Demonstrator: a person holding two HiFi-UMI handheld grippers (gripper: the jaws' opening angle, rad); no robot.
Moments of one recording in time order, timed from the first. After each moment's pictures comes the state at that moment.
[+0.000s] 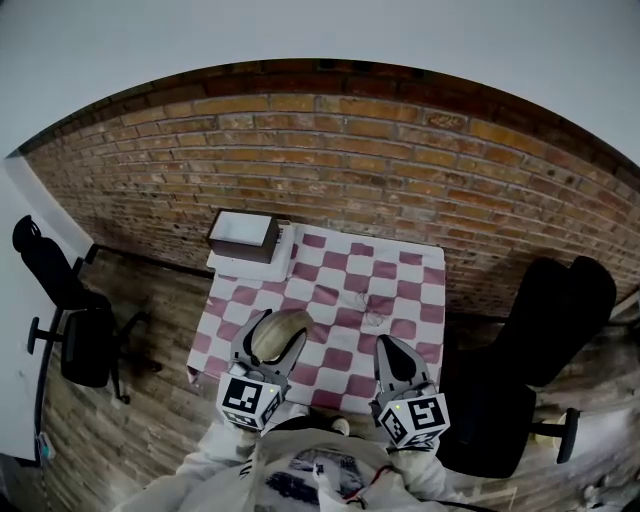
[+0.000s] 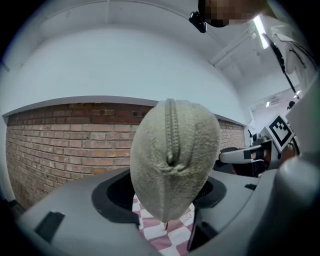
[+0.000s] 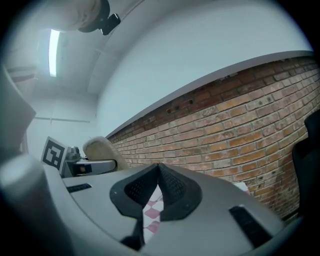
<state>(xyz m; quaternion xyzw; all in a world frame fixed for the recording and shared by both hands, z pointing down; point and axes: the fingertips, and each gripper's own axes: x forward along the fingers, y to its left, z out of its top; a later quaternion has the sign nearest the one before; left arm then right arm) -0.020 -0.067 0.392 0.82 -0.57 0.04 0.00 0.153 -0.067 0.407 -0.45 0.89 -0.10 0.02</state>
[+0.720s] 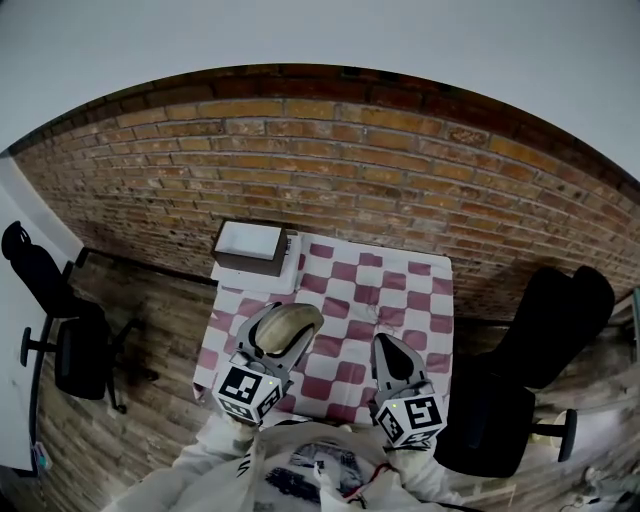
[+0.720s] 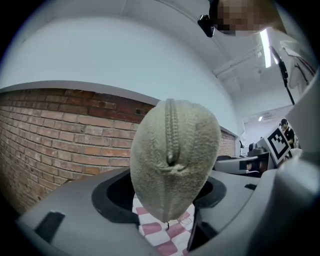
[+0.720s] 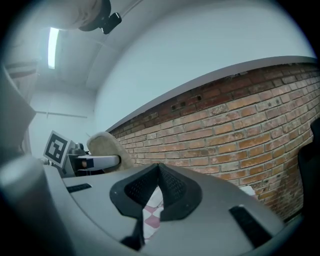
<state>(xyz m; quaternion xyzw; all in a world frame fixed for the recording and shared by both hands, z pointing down) -0.066 -0.115 0.382 0.86 -0.52 0.00 0.04 0.087 -0.101 0.400 -0.46 0.88 -0.09 0.01</state>
